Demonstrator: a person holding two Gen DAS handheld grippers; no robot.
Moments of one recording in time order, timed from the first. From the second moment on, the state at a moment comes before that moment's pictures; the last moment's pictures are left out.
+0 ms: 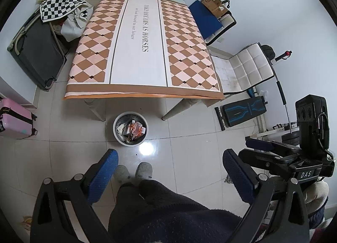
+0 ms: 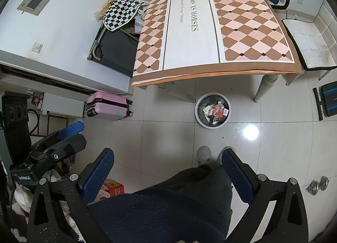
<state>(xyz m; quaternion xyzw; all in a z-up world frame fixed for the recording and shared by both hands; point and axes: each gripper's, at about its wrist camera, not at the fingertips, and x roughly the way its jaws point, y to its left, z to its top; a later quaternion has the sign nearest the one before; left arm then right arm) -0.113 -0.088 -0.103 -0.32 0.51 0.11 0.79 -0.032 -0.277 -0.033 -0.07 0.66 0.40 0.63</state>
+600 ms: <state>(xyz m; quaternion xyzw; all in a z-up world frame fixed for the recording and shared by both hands) -0.118 -0.092 -0.105 -0.32 0.51 0.10 0.79 -0.037 -0.283 -0.030 -0.07 0.66 0.39 0.63</state>
